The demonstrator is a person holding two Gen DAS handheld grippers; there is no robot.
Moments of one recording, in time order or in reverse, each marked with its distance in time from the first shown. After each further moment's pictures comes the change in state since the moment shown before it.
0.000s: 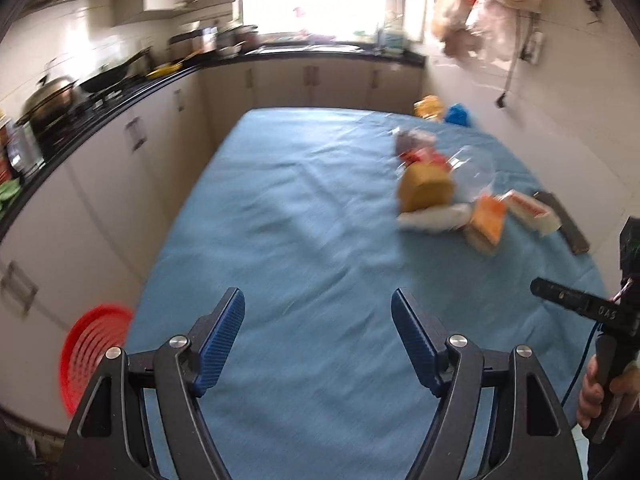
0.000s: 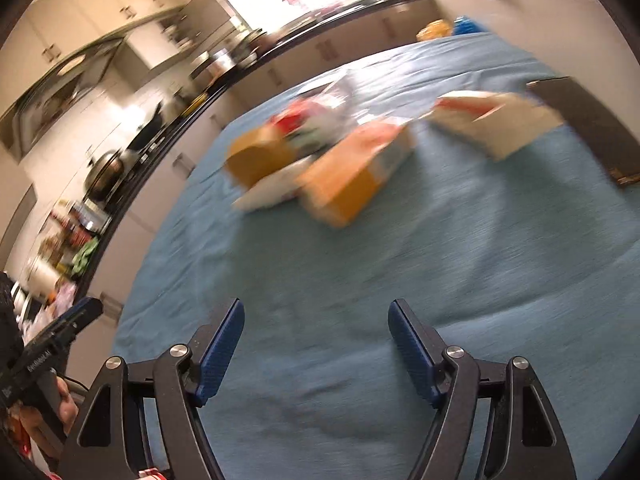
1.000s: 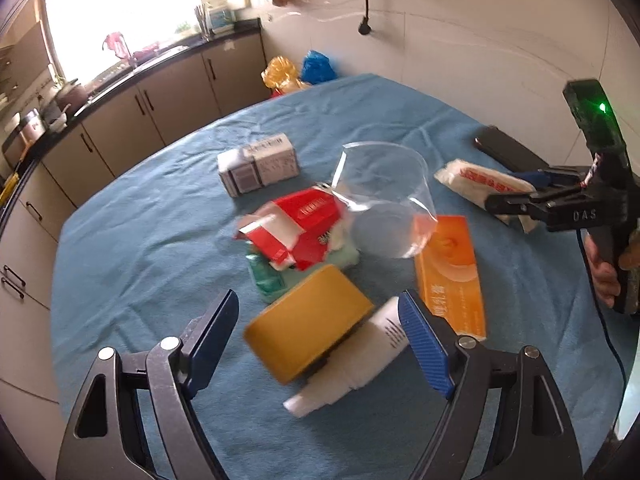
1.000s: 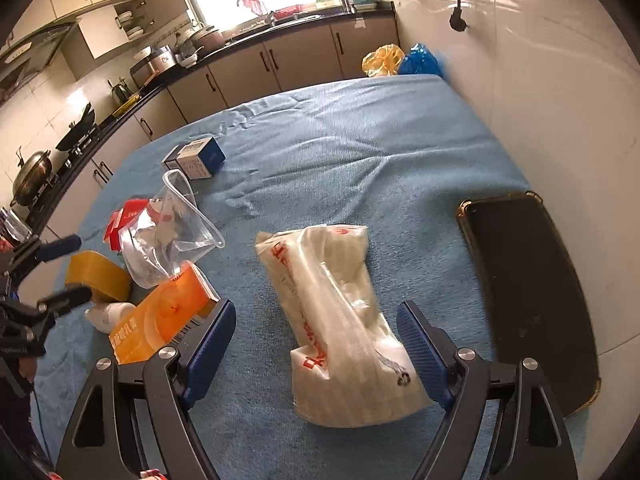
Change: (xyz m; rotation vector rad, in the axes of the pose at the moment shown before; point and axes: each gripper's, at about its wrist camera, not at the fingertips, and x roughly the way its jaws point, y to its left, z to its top) left arm 0.166 -0.125 0.105 0.507 0.127 -0.296; right arm 0.033 -0.091 0.135 -0.083 0.009 -0.252
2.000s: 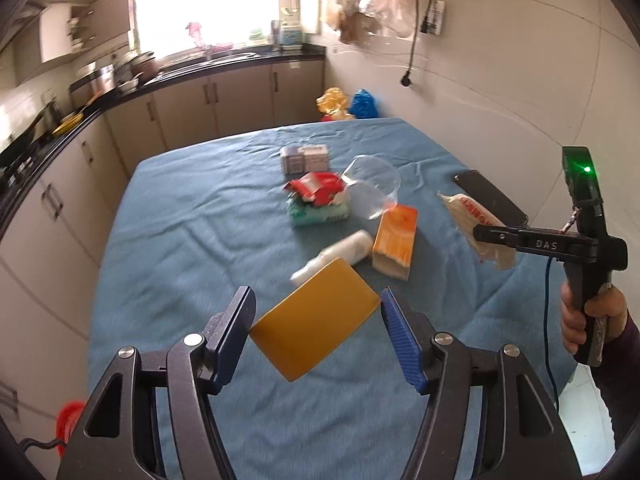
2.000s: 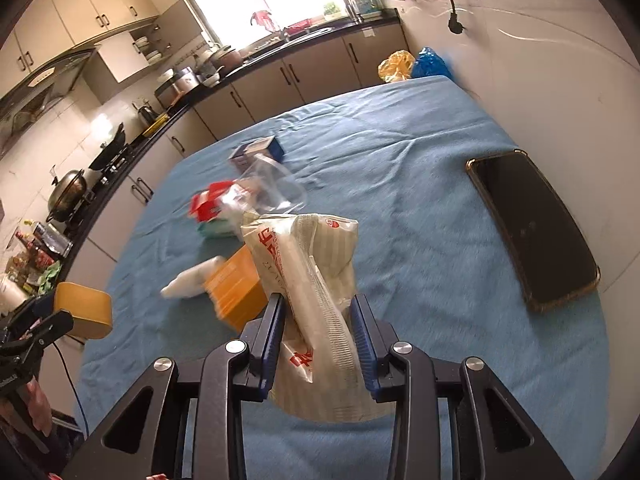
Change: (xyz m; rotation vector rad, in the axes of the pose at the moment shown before) left arm -0.151 -0.026 -0.093 -0.266 -0.124 0.089; right arm -0.071 0.043 -0.056 0.058 -0.047 0.114
